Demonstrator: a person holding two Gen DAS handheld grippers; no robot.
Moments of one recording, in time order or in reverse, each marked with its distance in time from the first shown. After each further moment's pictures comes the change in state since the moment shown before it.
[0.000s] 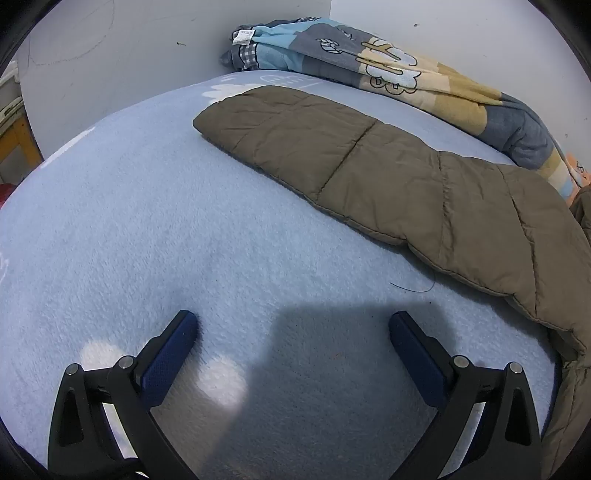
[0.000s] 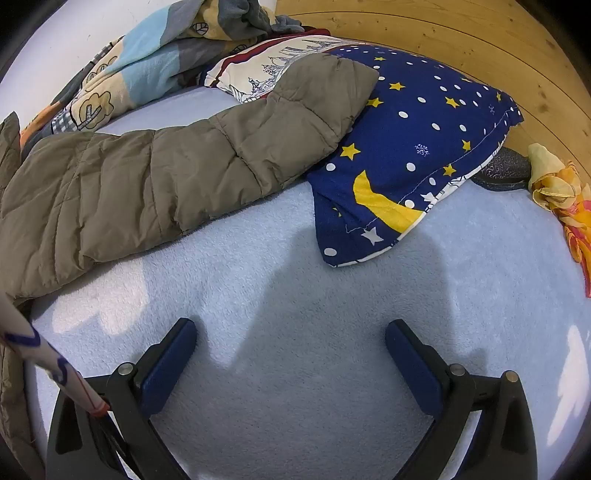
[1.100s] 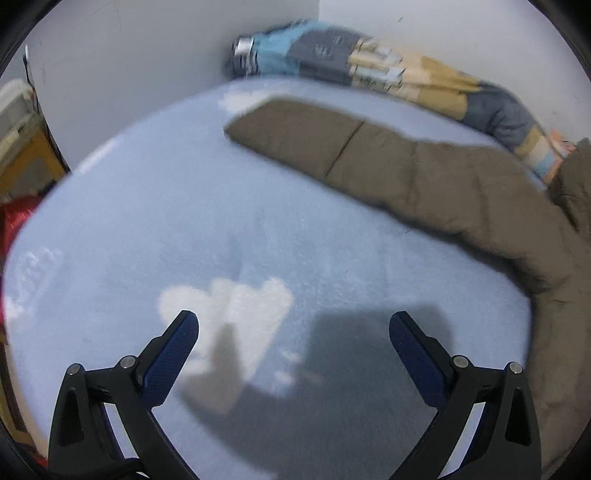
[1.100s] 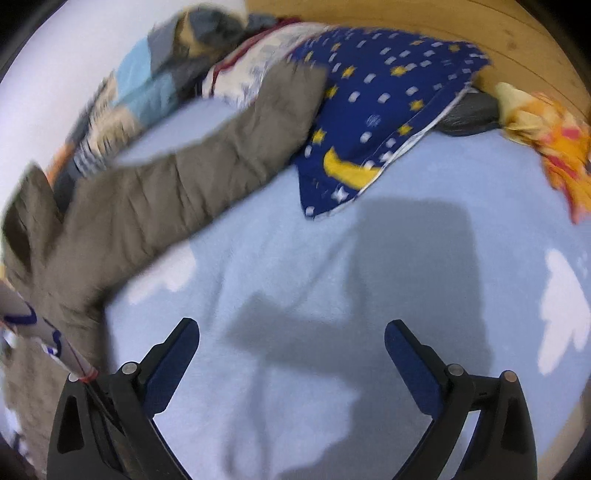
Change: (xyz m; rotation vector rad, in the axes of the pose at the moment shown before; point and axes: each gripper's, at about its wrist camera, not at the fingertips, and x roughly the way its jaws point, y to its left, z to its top) left arm -0.087 0.010 -0.027 0.076 -0.017 0.012; right arm -0.089 -0.055 -0.012 0.211 0.051 0.230
